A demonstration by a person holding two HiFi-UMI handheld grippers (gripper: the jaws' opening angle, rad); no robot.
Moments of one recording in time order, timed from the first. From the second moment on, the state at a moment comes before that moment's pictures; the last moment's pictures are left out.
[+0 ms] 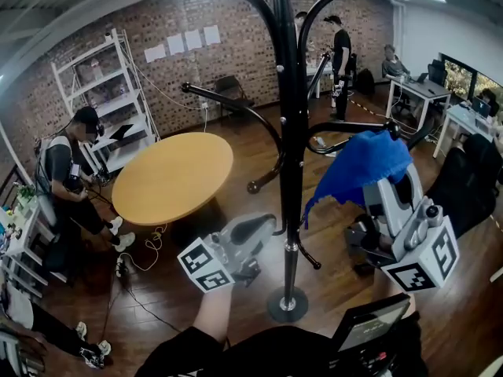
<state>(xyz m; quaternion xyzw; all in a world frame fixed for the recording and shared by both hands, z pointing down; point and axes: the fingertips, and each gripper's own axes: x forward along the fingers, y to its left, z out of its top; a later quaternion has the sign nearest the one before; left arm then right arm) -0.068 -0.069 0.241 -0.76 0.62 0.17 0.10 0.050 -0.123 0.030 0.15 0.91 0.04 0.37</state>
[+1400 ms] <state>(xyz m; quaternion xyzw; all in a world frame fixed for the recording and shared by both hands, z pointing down) -0.075 -0.082 0.269 -0.76 0.62 0.17 0.06 -0.041 -0.169 0.453 0.18 0.94 -0.10 -0.29</state>
